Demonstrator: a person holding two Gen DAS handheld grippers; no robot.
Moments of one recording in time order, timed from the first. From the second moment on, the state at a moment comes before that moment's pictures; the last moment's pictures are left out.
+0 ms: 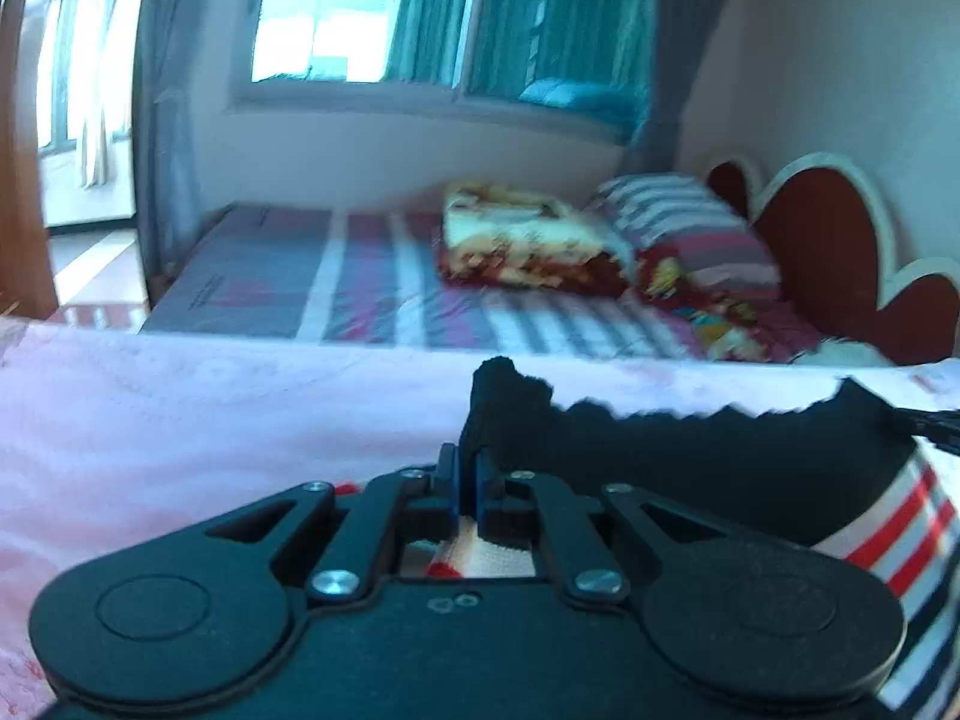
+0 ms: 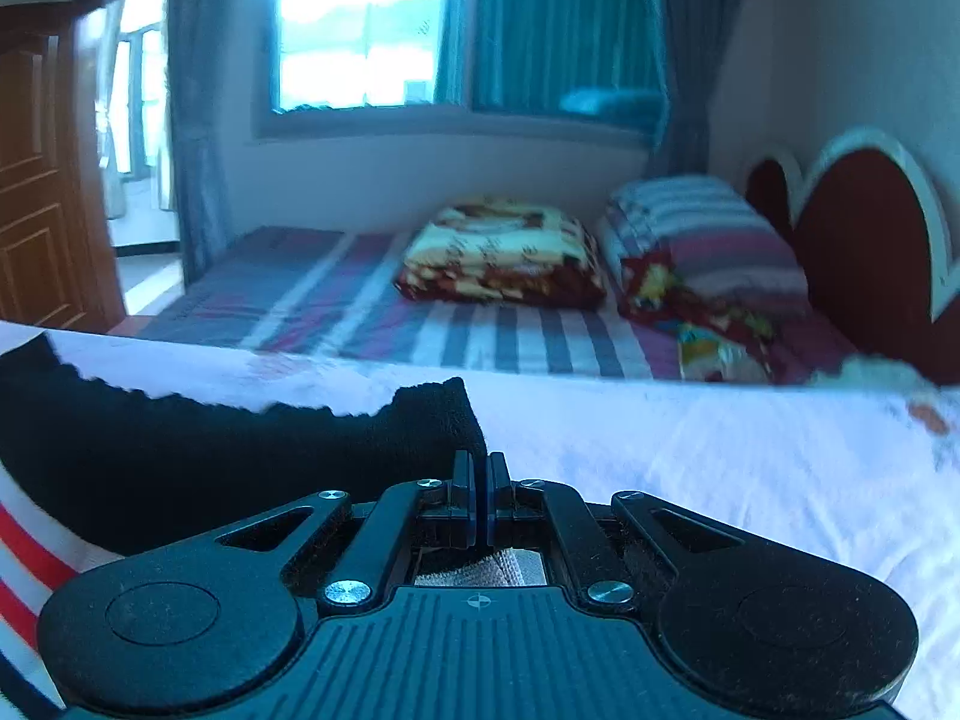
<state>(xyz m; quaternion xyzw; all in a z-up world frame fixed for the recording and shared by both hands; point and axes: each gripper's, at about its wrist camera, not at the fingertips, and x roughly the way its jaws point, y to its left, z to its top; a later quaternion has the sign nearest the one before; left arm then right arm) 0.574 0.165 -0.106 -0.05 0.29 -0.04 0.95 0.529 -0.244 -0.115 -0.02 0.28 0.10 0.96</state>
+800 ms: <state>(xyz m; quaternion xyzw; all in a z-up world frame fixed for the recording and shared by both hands) 0.607 0.059 -0.133 0.04 0.35 -0.07 0.93 0.536 -0.156 -0.133 -0.09 0.34 0.19 0.92</state>
